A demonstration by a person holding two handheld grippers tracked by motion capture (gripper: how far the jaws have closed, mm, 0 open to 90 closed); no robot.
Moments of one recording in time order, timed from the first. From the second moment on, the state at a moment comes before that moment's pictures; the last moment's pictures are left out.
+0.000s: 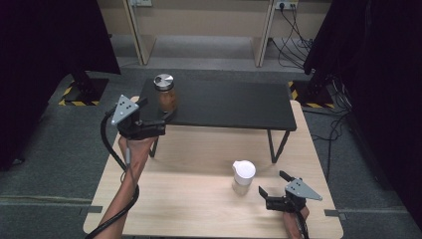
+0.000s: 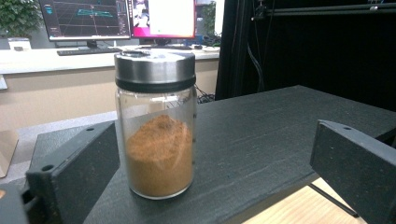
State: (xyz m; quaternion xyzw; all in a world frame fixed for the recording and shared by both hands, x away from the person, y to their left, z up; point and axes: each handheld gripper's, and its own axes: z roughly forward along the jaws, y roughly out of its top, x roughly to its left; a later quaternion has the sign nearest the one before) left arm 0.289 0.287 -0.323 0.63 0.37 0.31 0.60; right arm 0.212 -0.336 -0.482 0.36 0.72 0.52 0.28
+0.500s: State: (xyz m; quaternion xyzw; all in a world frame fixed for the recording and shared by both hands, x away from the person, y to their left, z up) left arm 0.267 0.292 -0.366 0.63 0.36 0.31 0.61; right arm 0.212 -0.335 -0.482 0.36 0.72 0.52 0.28
